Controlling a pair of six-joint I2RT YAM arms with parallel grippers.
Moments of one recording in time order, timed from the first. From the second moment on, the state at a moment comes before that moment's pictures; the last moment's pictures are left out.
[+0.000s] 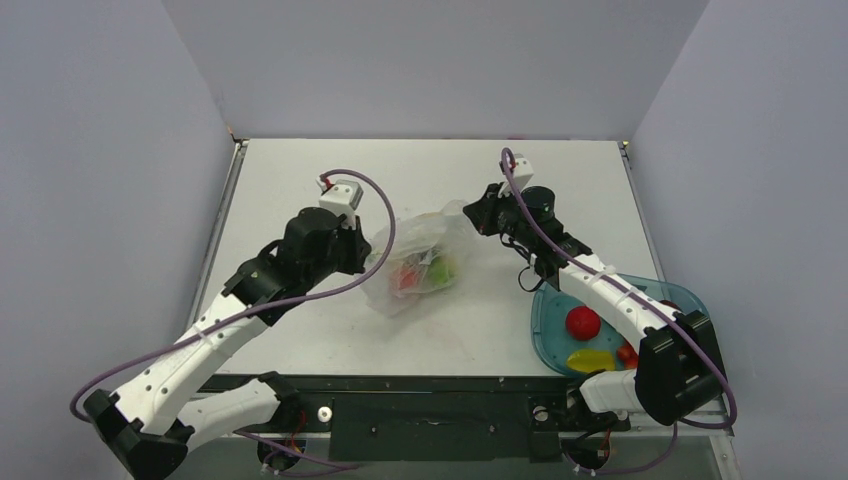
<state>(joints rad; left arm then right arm) -0.70 1.03 1.09 -0.61 -0.20 -0.37 0.45 1.34 0.88 0.18 -0.20 0.34</state>
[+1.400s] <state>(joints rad) -0.60 0.92 0.85 -0.14 0.04 0.02 1.08 1.21 0.80 0.19 0.59 0.33</state>
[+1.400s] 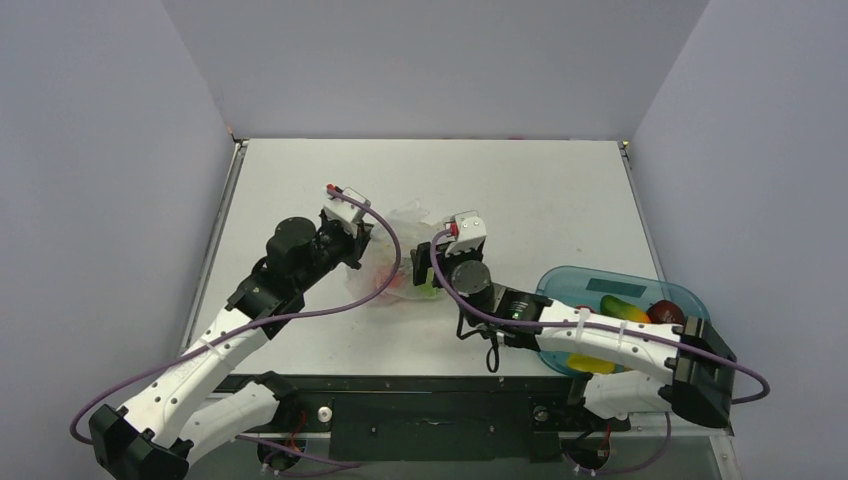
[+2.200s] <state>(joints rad) -0.59 0.73 0.78 -0.06 -0.20 0.04 0.71 1.46 1.27 0.06 0.50 0.63</state>
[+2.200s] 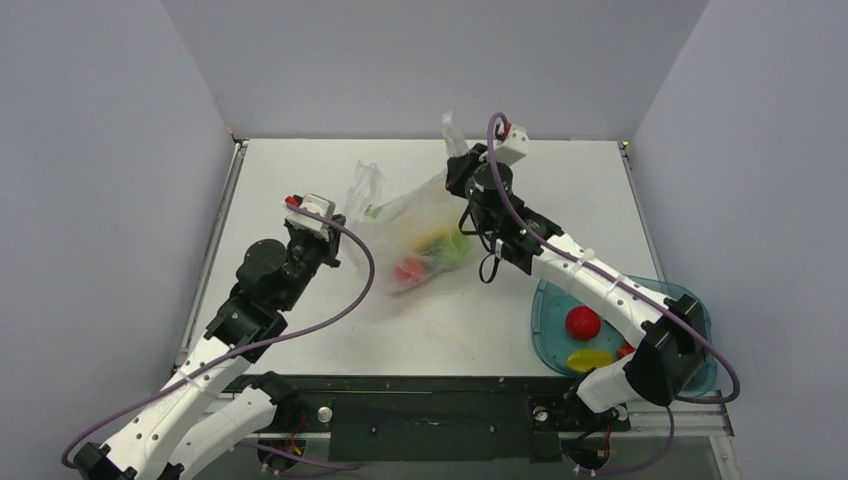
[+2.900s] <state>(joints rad) -0.56 0.70 0.67 0.10 0.04 0.05 0.59 1.66 1.23 -0.09 0.17 0.61</state>
